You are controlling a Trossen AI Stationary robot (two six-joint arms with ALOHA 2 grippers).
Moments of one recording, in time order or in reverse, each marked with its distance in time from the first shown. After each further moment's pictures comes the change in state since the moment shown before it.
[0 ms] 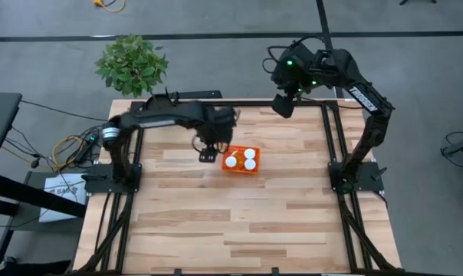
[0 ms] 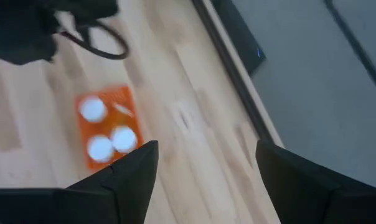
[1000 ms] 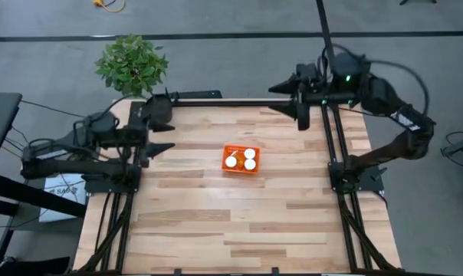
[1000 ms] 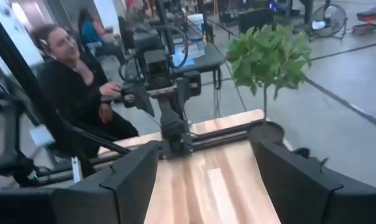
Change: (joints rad) left arm -0.045 -1.267 -0.927 0.916 0.025 -0.417; right arm 0.191 -0.426 -0.467 0.831 -0.238 0.227
